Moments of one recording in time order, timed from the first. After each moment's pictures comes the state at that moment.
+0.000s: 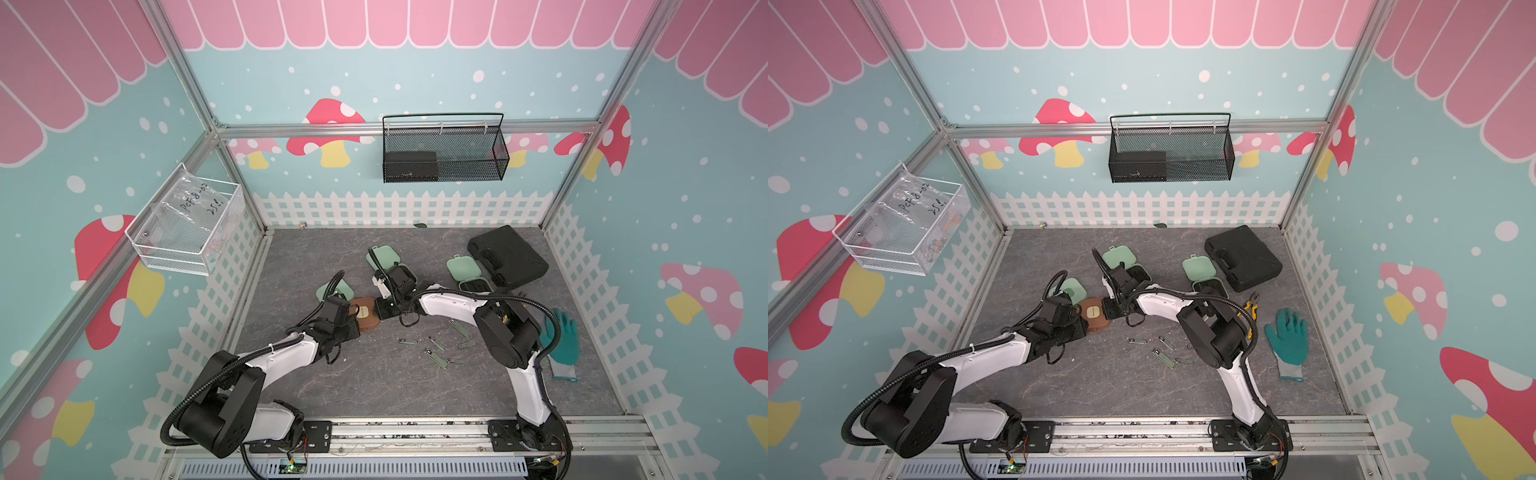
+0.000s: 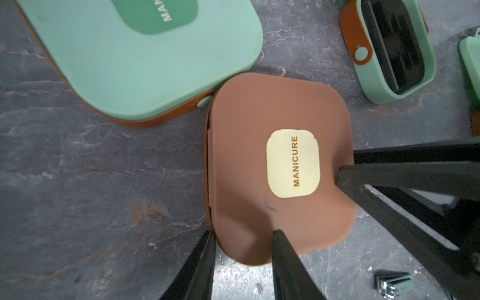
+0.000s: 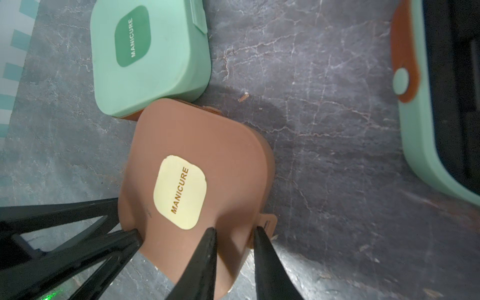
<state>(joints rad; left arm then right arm) -0.42 1.36 0.53 -0.09 -0.03 -0.66 0.80 2.11 1.47 -0.30 -0.20 0.42</state>
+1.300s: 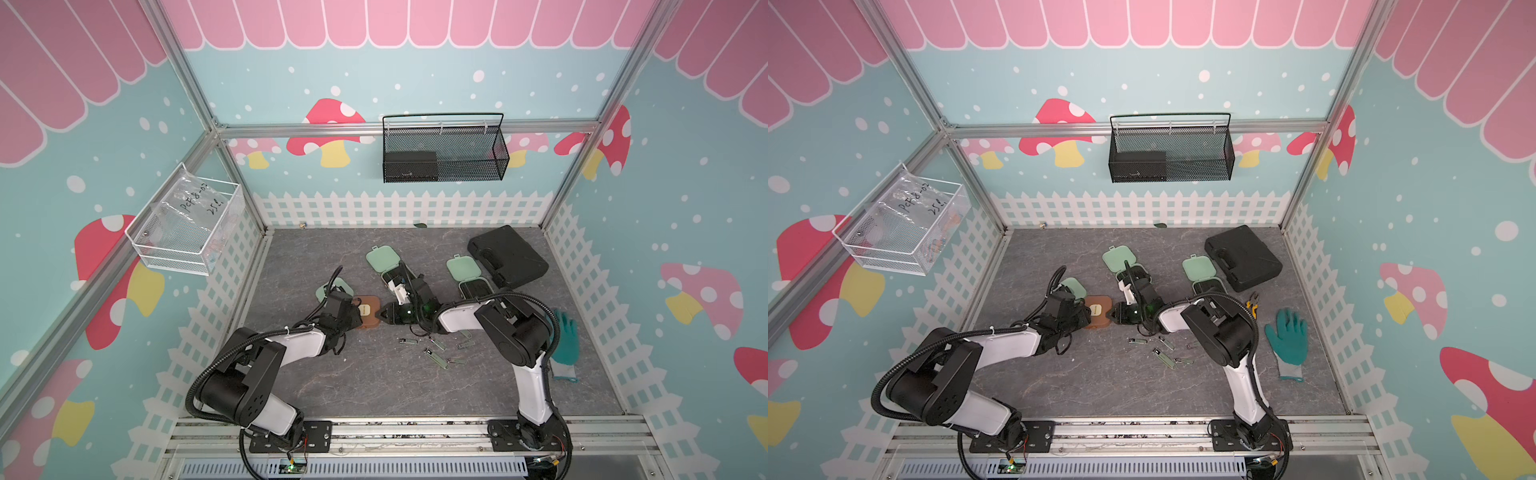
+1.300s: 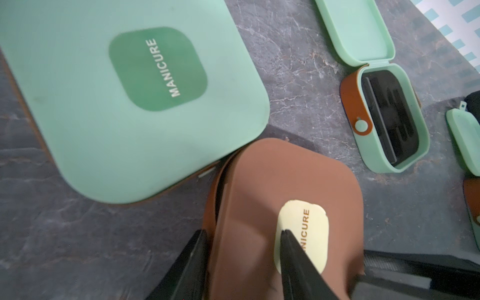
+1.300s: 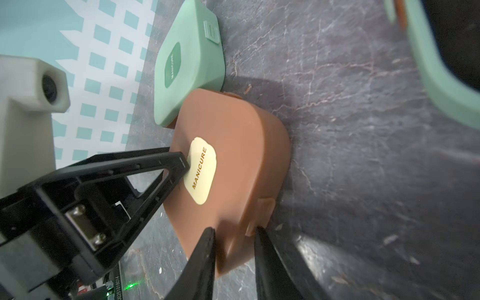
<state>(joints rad) -0.40 1.53 0.55 0.17 -0.10 -0.74 0.72 2.08 1.05 0.39 -0.48 0.73</state>
